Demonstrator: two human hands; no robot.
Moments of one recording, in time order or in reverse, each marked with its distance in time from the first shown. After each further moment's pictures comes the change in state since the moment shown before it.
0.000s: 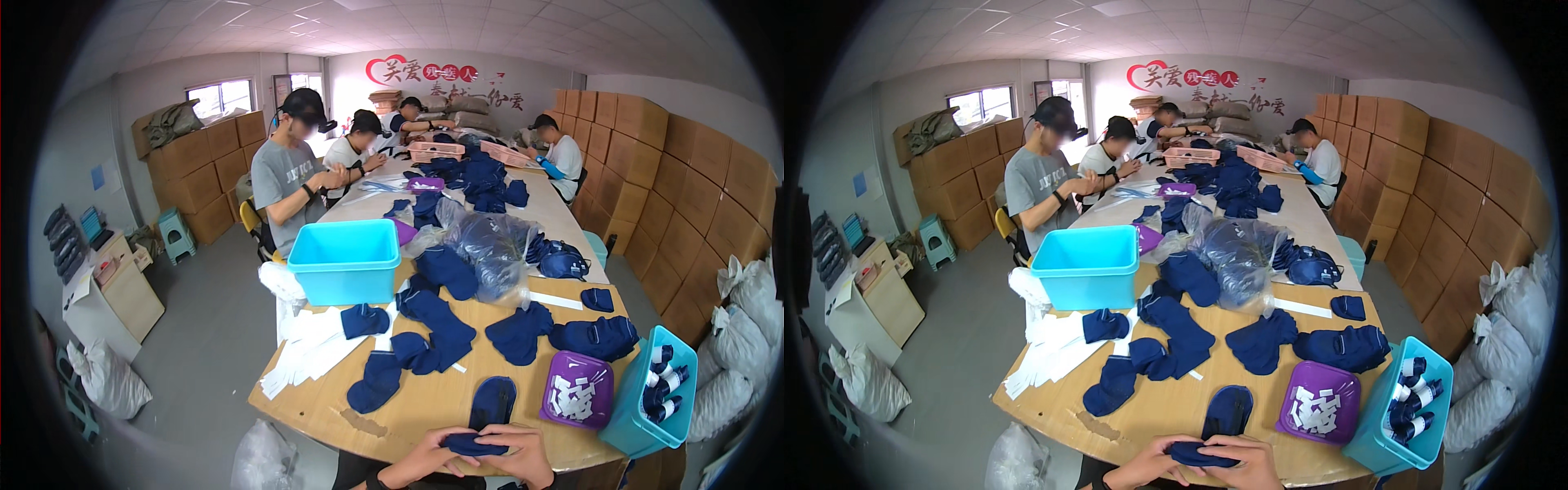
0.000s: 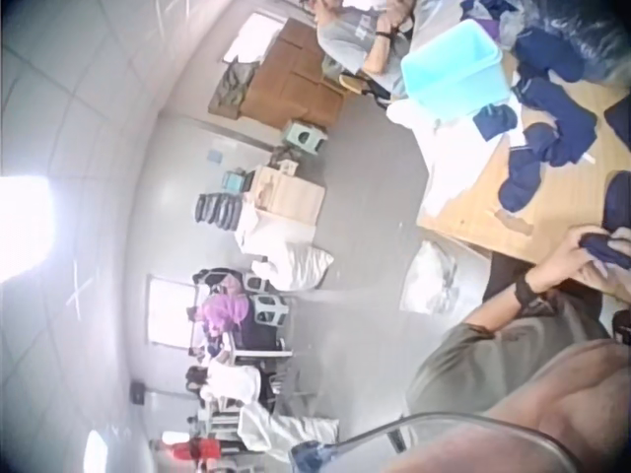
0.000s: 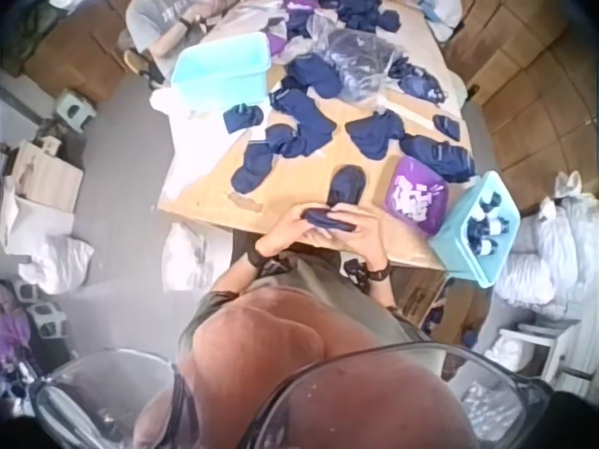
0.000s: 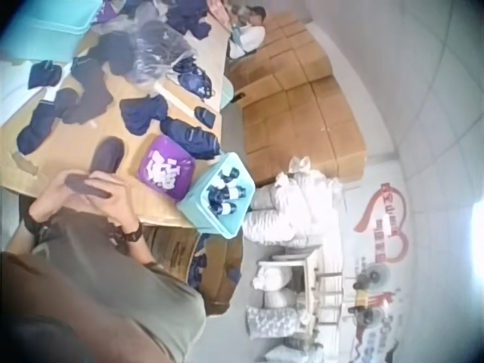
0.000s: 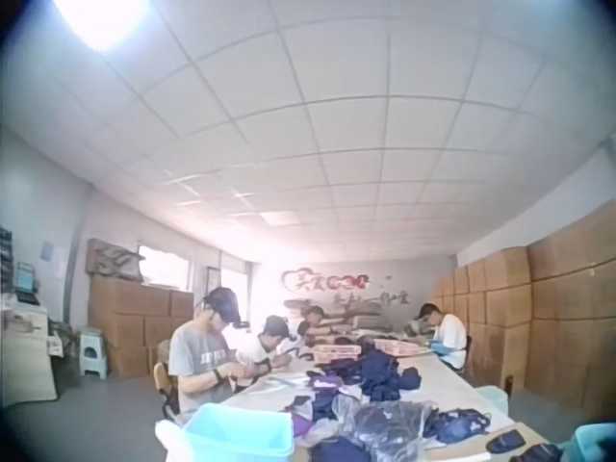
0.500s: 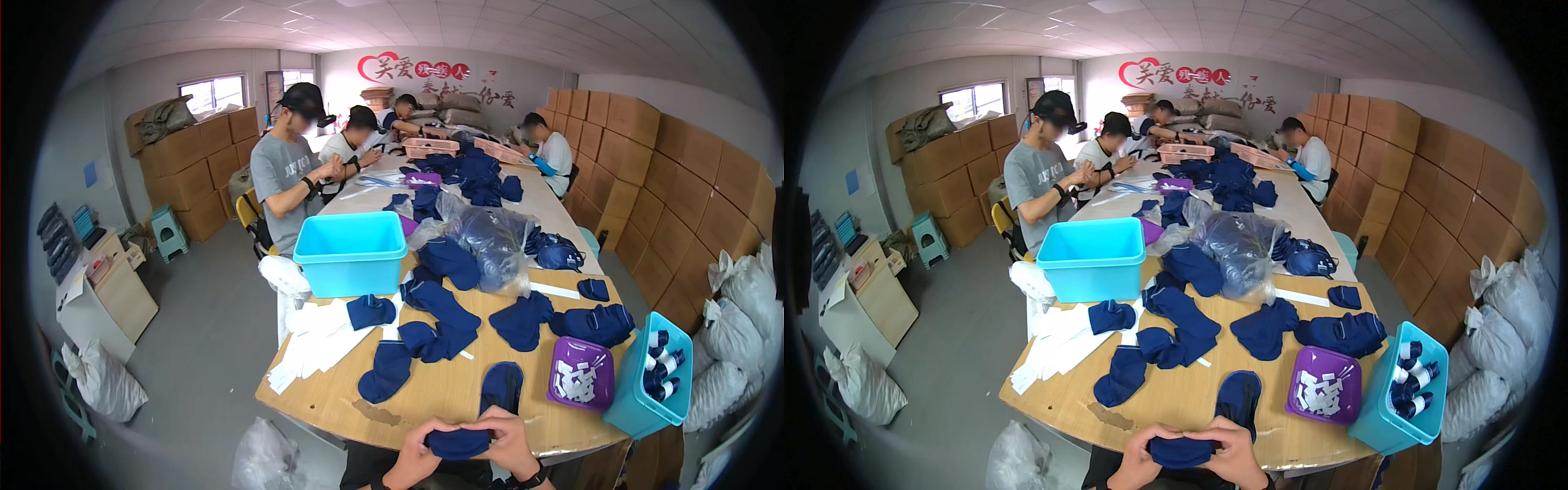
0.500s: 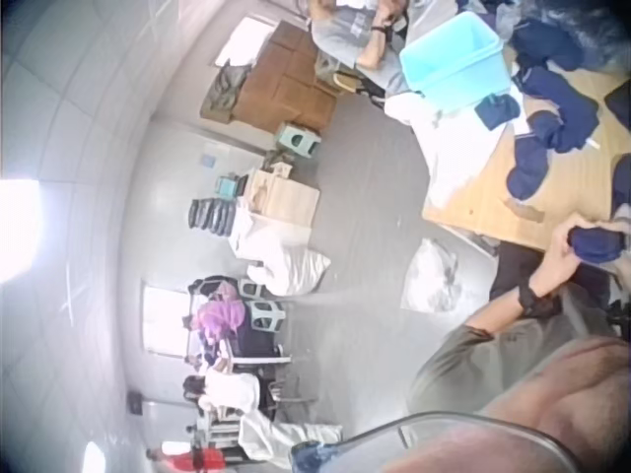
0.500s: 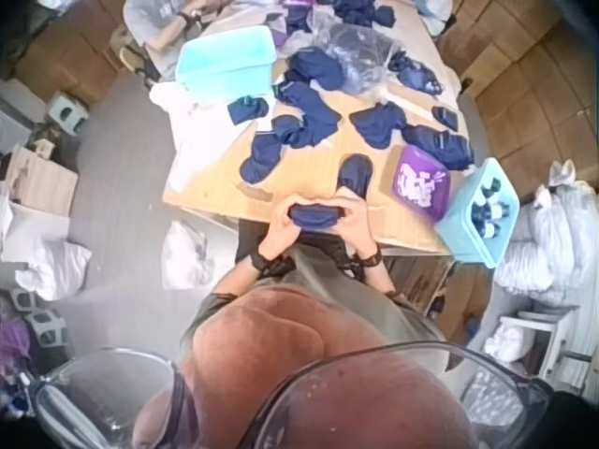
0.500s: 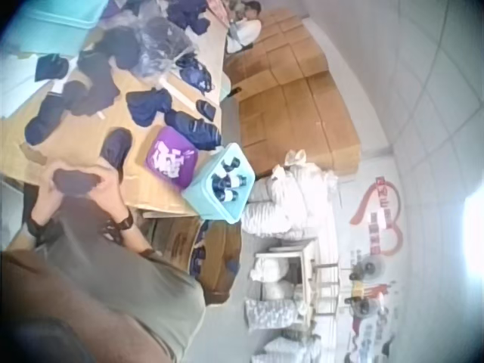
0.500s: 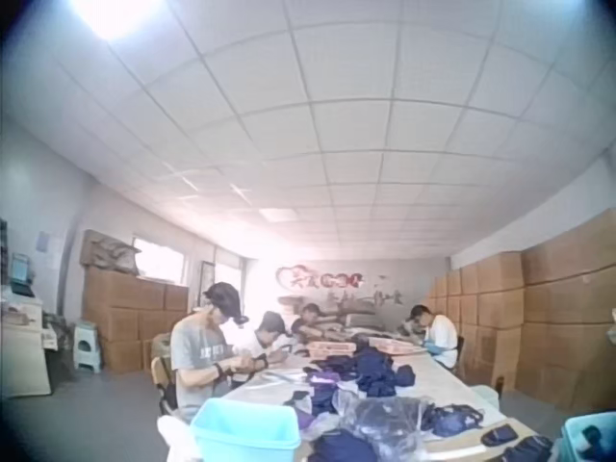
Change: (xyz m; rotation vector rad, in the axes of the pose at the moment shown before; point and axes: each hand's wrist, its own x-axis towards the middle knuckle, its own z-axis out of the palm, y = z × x) left_hand -0.047 -0.010 0.003 0.333 0.373 0.578; right_hand -0.003 0.009 0.053 0.227 -0.004 0.117
